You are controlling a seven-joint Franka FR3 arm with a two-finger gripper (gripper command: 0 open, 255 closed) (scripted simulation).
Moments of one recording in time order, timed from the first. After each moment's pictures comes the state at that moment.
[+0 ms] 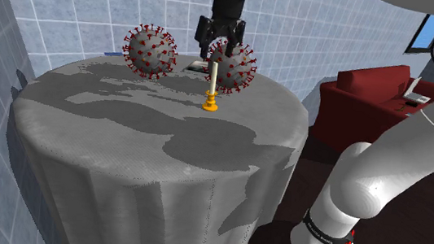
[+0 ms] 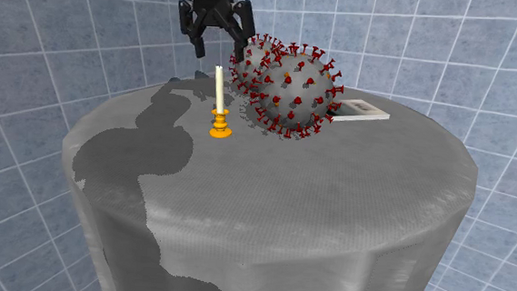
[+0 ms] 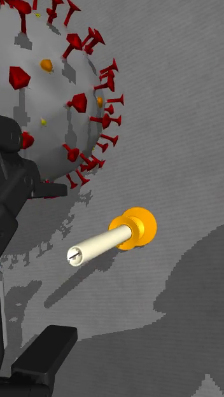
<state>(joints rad) 0.06 -0.39 0.16 -1.86 0.00 1.62 0.33</state>
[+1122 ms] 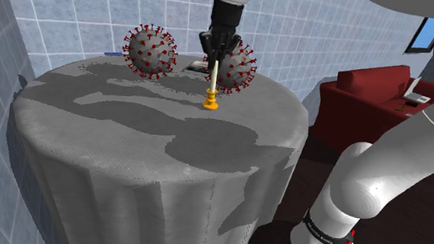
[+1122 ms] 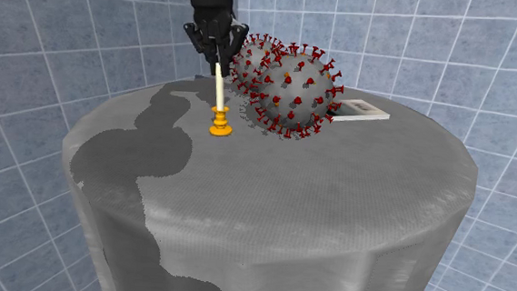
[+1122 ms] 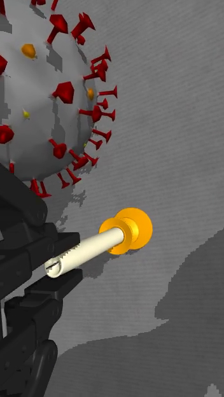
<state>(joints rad) 0.06 -0.40 0.16 -1.92 0.00 1.67 0.33</state>
